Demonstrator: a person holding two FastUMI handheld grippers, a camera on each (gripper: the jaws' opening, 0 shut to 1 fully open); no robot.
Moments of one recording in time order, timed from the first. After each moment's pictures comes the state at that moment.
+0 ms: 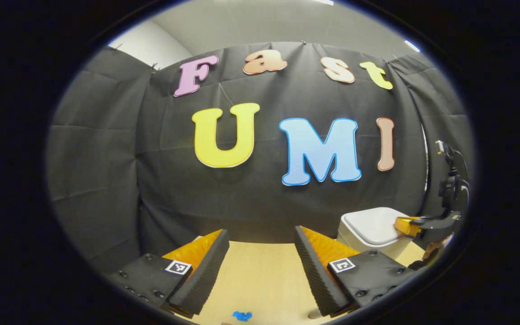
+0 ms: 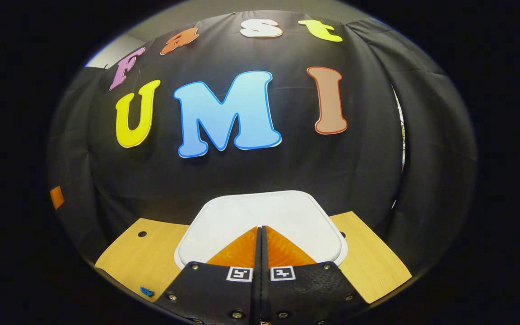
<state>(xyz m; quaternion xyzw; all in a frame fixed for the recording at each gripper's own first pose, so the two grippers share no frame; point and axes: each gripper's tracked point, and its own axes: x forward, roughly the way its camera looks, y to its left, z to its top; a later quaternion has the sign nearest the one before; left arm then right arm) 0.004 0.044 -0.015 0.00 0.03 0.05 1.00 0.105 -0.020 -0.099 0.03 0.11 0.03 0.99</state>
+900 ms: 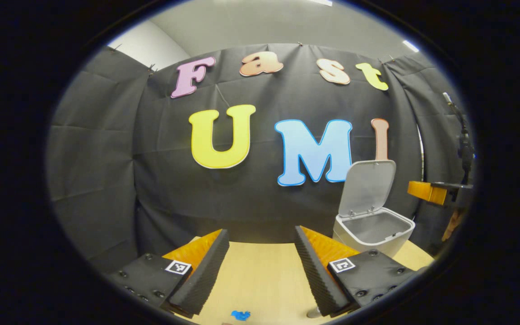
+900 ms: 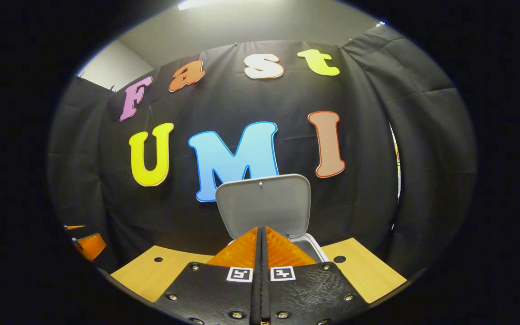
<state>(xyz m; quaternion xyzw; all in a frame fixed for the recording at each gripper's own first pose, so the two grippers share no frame) -0.008 0.036 -0.018 0.00 0.02 0.04 1.00 0.060 -0.012 0.007 0.05 -0.01 0.03 1.00</state>
